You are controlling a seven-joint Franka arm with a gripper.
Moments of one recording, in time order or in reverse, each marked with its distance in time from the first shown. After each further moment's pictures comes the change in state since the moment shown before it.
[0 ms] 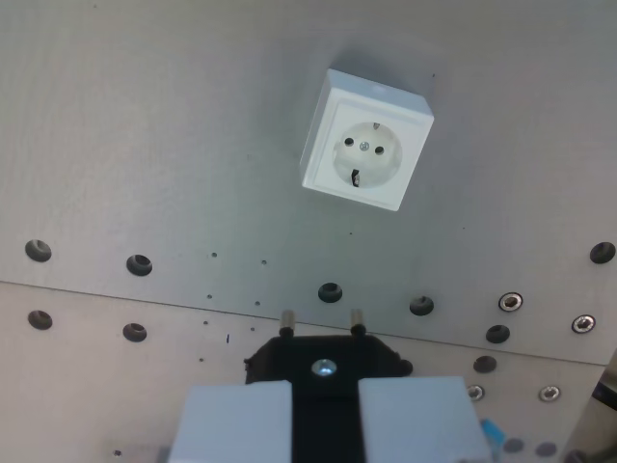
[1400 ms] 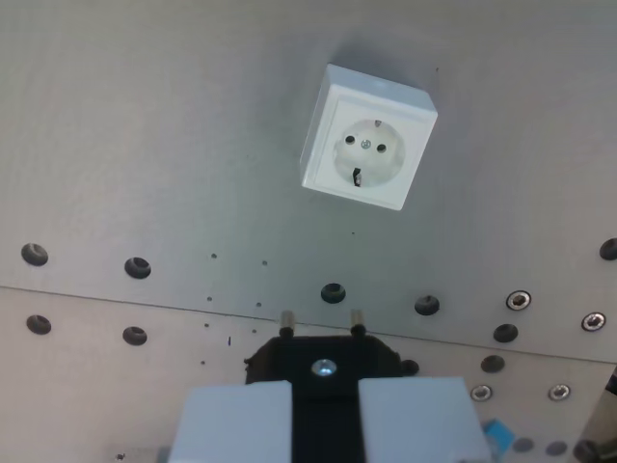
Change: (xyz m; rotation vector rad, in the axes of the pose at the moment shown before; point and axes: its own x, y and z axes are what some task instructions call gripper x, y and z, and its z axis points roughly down) arm 0.000 0.002 0.013 0.003 -0.017 0.019
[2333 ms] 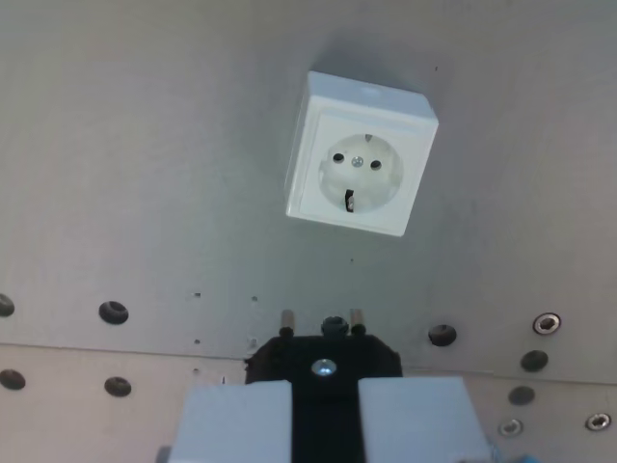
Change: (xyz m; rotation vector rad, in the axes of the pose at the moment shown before) arm -0.007 0.009 0.052 -0.003 0.006 0.067
